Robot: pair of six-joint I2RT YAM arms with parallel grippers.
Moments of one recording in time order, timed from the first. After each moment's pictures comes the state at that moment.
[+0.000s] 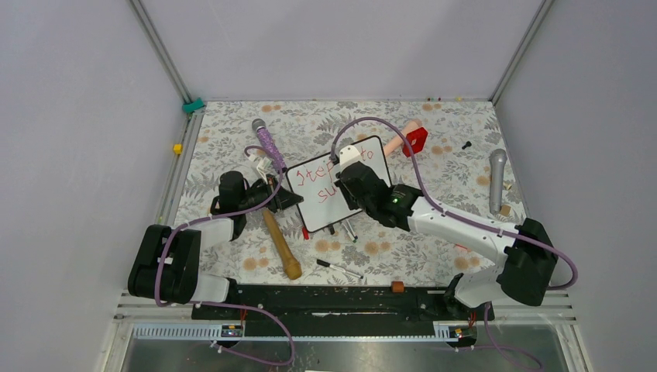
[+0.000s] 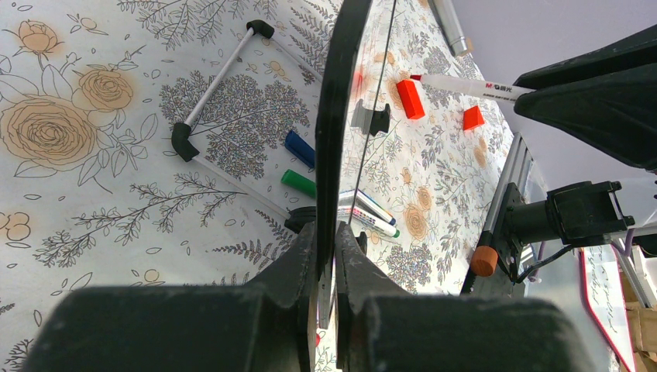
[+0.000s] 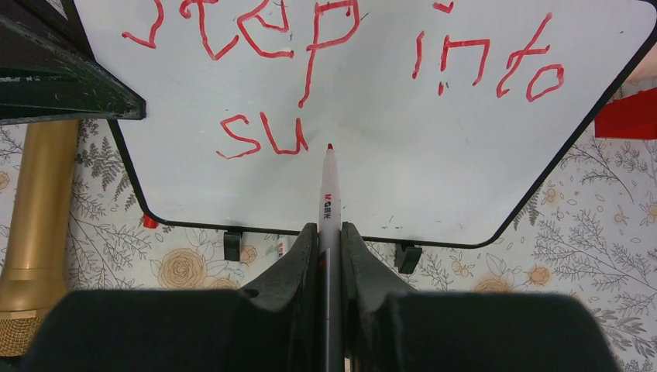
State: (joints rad) left arm -0.14 1.38 0.41 0.62 0.86 -0.47; right arm 0.96 1.41 1.09 -0.36 0.41 0.18
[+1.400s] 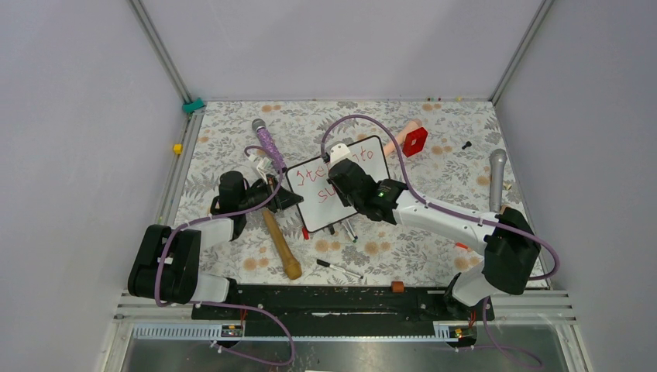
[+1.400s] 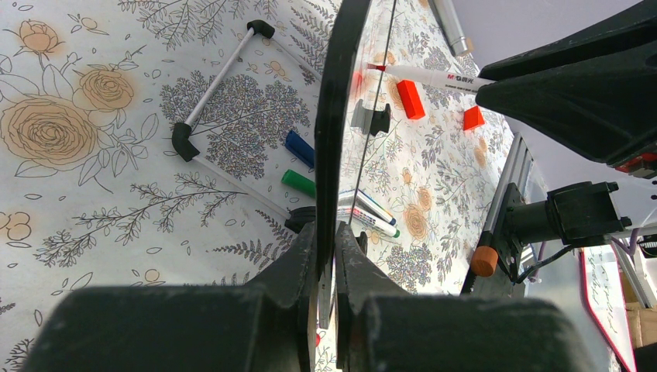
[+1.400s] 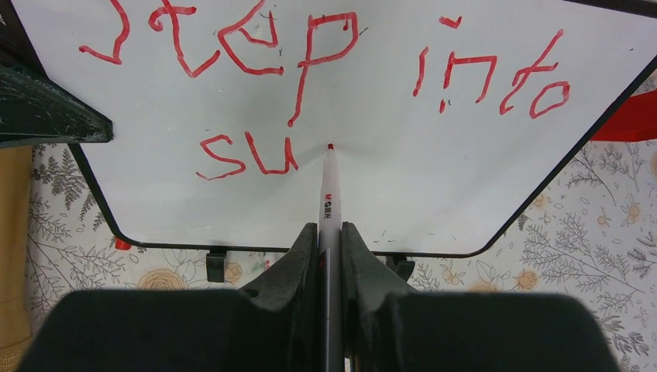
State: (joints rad) left arm -0.14 1.38 0.41 0.62 0.85 -0.47; right arm 0.96 1.53 1.17 -0.38 0.46 0.17
